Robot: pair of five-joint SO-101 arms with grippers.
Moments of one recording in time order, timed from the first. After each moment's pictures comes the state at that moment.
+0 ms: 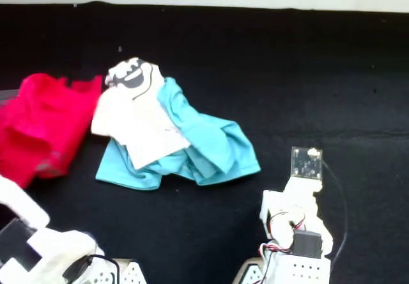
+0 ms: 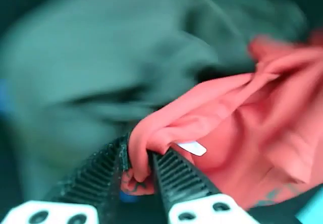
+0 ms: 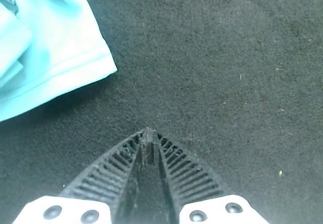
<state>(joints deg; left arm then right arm) -60.8 -4.8 -0.2 62.2 -23.4 2.5 -103.8 95.8 70.7 1.2</state>
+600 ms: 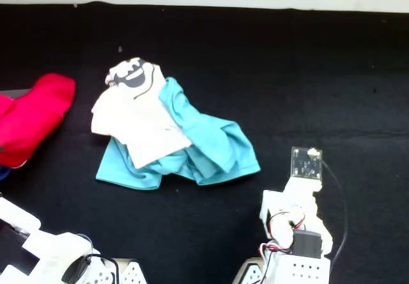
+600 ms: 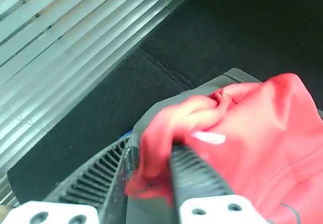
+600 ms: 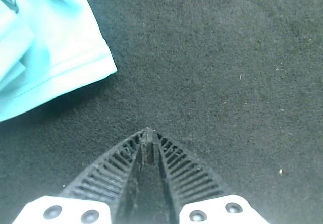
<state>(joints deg) -68.3 -4.8 -14.5 56.0 -23.4 2.5 -103.8 95.8 70.7 1.2</state>
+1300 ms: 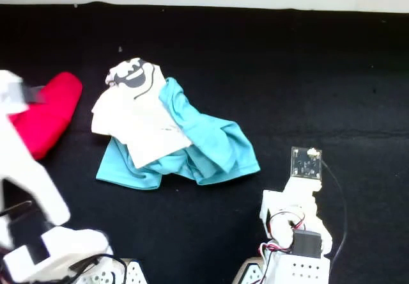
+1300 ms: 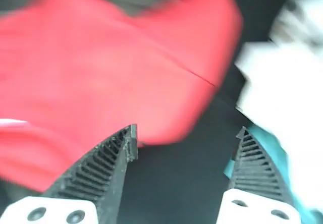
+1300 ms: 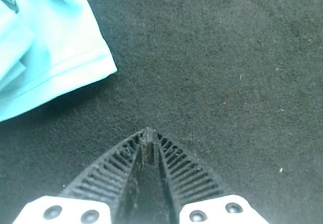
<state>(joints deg) -35.1 -4.8 -11.6 83.9 -17.7 2.5 -103.8 95.8 70.7 1.2</state>
